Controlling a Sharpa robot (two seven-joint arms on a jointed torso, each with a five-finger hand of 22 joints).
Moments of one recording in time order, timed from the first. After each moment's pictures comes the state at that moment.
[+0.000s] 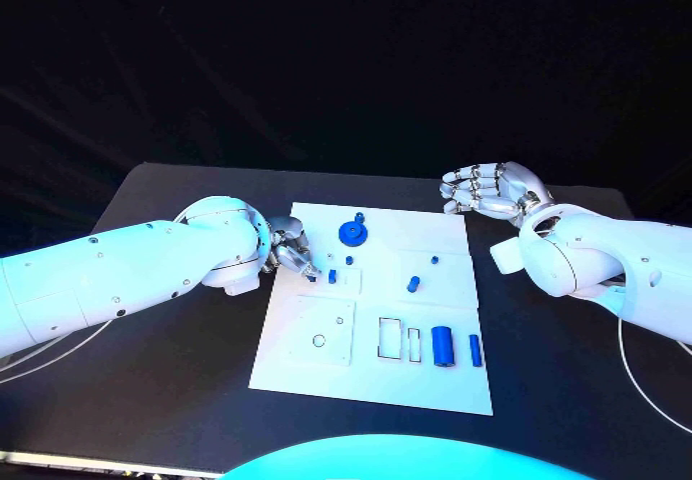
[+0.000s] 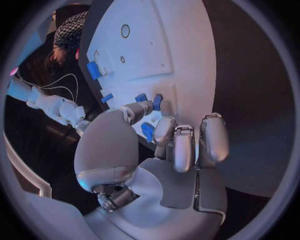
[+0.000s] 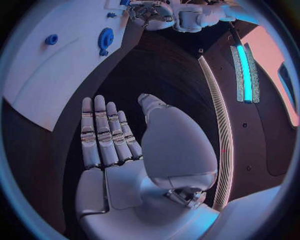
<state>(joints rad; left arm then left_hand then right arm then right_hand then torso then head) 1.22 -0.78 -0.04 1.52 -1.15 0.10 -0.54 1.10 -0.26 0.70 0.17 0.20 0.97 0.02 0.68 0.72 1.39 -0.05 1.27 1.08 1.47 -0.09 1.55 1.31 0.09 1.36 0.03 1.41 1.24 1.29 -0.87 -0.19 1.47 -0.37 -0.50 0.26 1.33 -0.14 0.22 0.28 0.39 0.73 0.19 0.26 0.37 0.88 0.19 0.38 0.08 1.04 0.14 0.18 0.37 0.18 0.91 0.25 0.08 0.36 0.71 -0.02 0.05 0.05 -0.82</state>
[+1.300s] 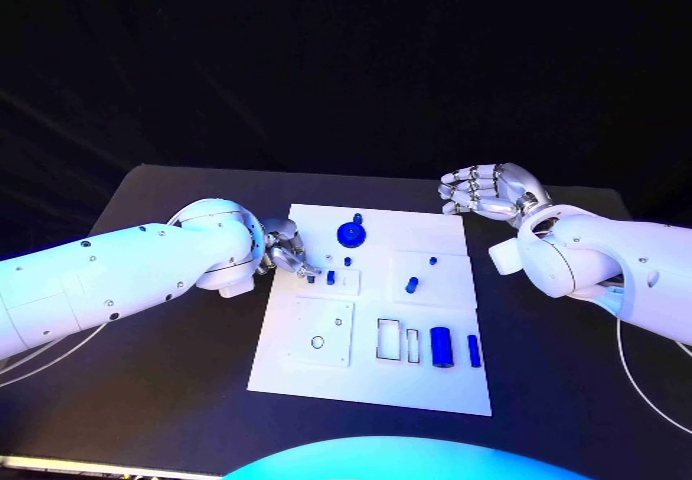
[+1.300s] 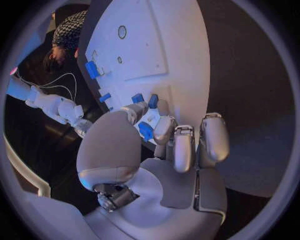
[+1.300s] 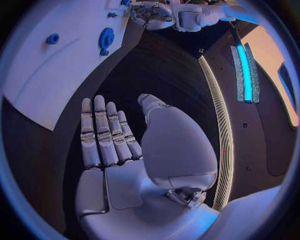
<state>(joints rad) 1.22 -0.79 -0.04 1.52 -1.15 0.09 -0.54 1.08 -0.22 0.47 0.29 0.20 0.98 0.03 0.67 0.71 1.38 -0.04 1.25 1.05 1.47 -0.09 1.55 1.31 0.09 1.36 0.03 1.40 1.22 1.29 -0.87 -0.19 1.48 -0.37 -0.50 0.26 1.33 -0.14 0.23 0.28 0.39 0.73 0.19 0.26 0.37 0.89 0.20 0.38 0.07 1.04 0.14 0.17 0.37 0.18 0.90 0.26 0.07 0.34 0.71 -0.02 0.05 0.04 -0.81</state>
